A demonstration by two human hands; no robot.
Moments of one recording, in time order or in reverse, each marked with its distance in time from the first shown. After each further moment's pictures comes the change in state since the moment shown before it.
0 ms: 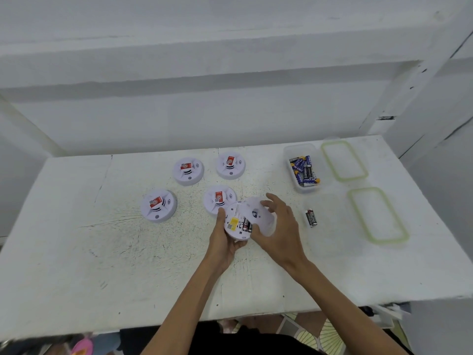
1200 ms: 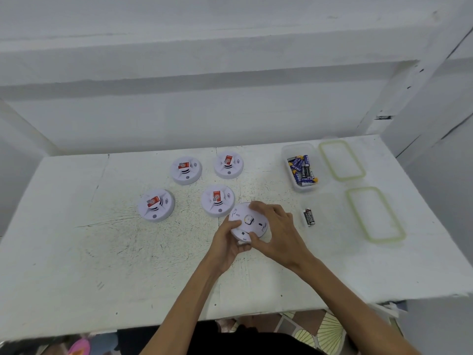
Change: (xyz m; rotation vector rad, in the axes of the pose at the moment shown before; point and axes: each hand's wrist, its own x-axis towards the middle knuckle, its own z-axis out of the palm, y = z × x) left_hand -0.001 -0.006 -0.003 -0.037 -0.194 -0.031; right_hand 0.006 0.010 -0.012 -0.278 -0.240 -0.215
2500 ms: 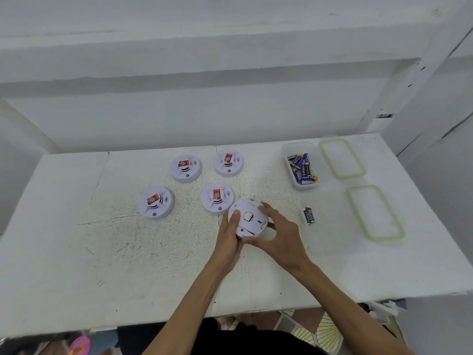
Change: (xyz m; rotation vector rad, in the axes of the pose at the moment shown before) left_hand 0.000 -0.010 0.015 0.063 0.072 0.219; right_hand -0.011 0.006 0.013 0.311 0.136 0.117
